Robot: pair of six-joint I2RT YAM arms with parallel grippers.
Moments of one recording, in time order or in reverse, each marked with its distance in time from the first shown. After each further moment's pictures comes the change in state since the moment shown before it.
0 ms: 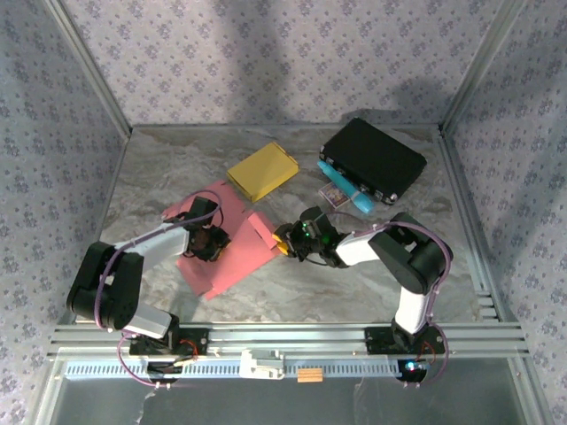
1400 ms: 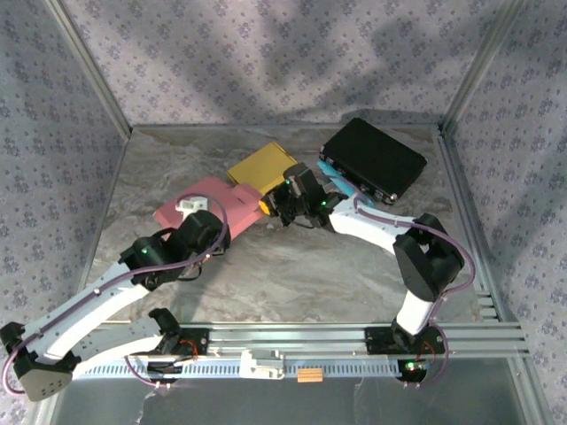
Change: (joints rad) left arm -0.539 -0.541 0.272 -0.495 -0.651 0.472; right arm -0.009 -0.079 0.511 -0.578 0.034 0.057
